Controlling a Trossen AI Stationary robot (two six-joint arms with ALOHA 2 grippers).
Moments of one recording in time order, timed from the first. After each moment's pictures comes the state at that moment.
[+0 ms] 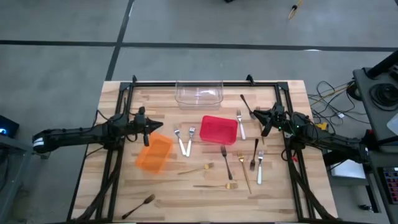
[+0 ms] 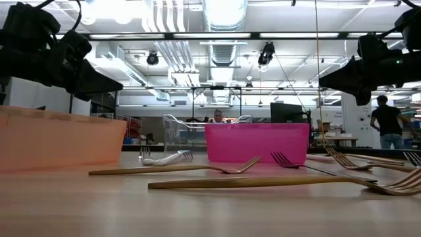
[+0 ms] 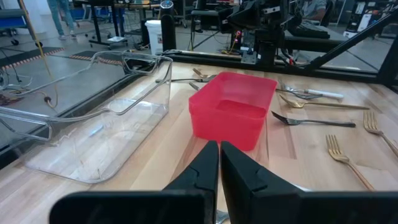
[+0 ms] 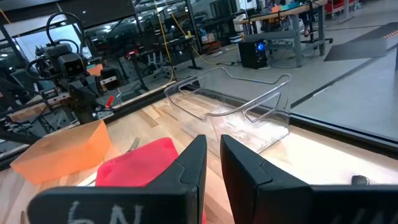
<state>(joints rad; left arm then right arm) 0.24 0.37 0.01 0.21 0.00 -0.04 -0.34 0.11 0.01 0.03 0.13 0.28</state>
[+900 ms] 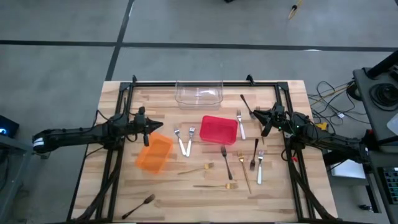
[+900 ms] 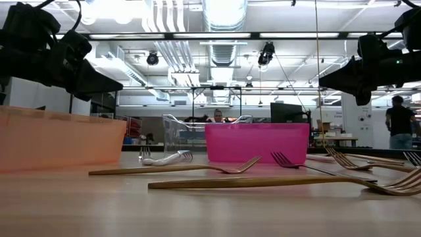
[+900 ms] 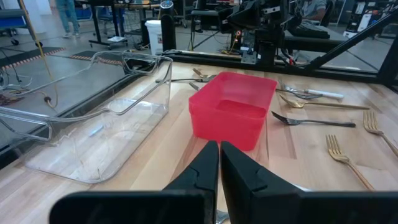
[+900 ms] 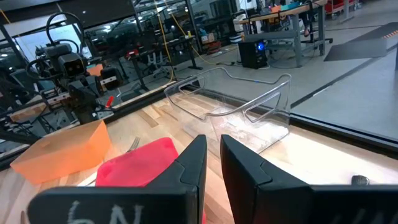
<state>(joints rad) 0.24 0.37 0.01 0.21 0.00 -0.04 -0.34 0.11 0.01 0.03 0.13 0.28</state>
